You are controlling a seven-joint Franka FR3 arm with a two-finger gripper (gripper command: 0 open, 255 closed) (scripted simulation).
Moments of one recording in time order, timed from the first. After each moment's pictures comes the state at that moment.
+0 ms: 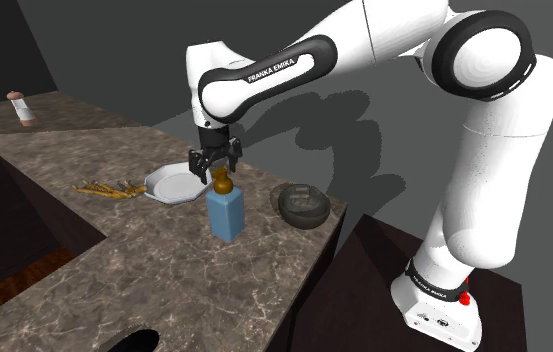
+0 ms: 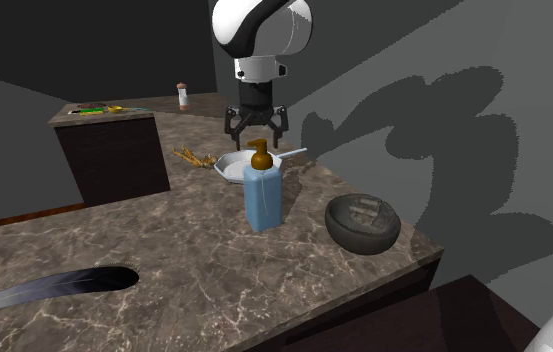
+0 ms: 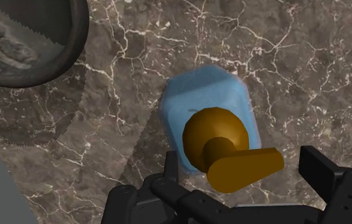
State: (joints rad) arm 0.11 0.20 0.21 -1.83 -0.03 2.02 0.51
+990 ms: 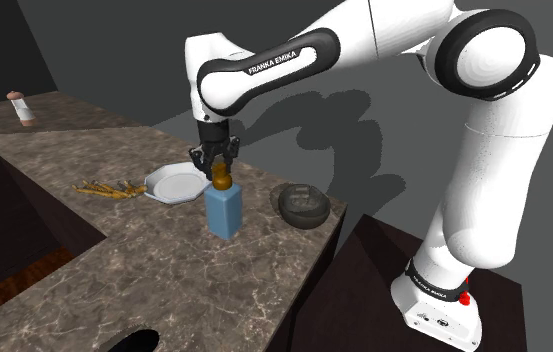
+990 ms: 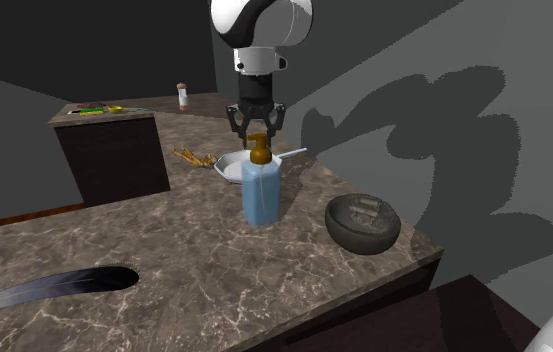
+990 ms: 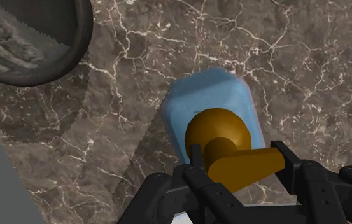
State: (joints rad) arm 0.11 0.19 0.21 -1.80 -0.03 1.99 0.51
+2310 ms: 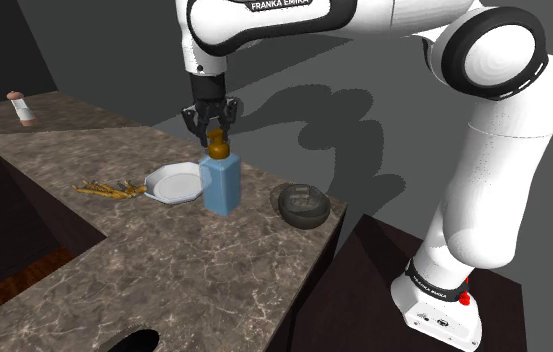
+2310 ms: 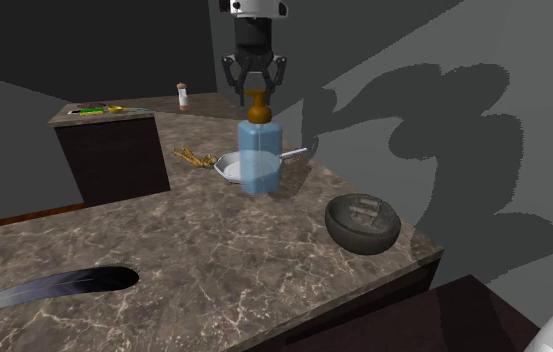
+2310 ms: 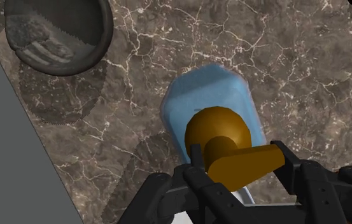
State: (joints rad) arm 0.11 0.17 0.21 -1.57 -0.02 1.73 0.51
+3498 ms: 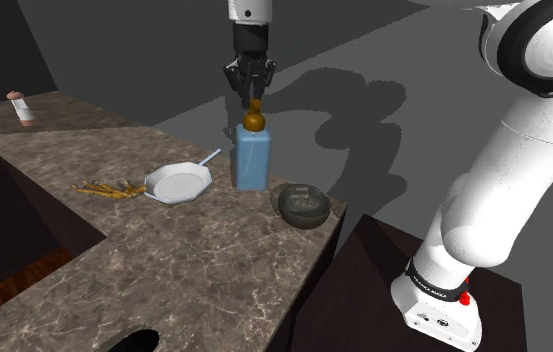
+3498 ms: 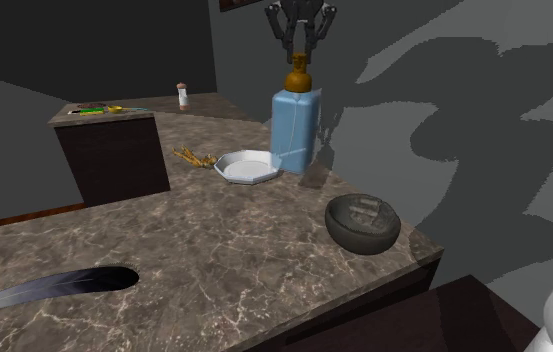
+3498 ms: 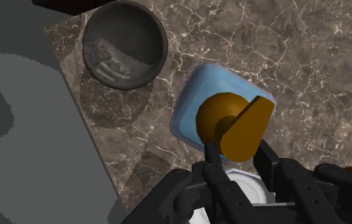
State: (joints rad) arm 0.04 -0.06 0.16 -1.60 0.02 1.54 0.37
